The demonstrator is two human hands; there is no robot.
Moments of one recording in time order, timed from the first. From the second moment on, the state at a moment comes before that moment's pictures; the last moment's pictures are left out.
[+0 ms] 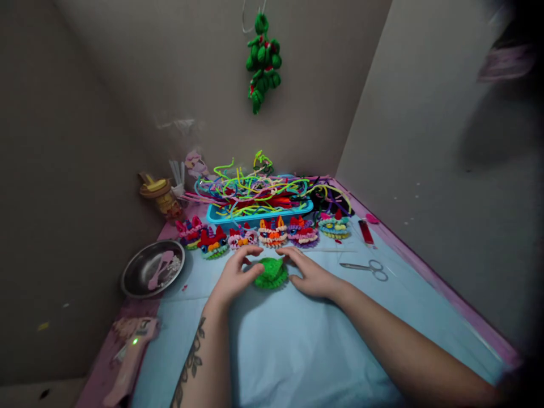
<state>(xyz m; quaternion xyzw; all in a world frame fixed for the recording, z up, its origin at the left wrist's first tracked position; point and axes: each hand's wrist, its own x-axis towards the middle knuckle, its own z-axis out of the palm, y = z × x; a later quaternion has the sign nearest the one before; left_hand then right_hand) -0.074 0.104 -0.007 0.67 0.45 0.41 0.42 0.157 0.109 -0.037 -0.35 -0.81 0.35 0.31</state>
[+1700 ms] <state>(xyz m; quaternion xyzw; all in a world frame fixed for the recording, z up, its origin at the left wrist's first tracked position) -0.086 0.120 -0.019 0.01 0.20 0.72 0.67 0.029 0.234 0.054 -0.42 -0.89 0.01 0.16</state>
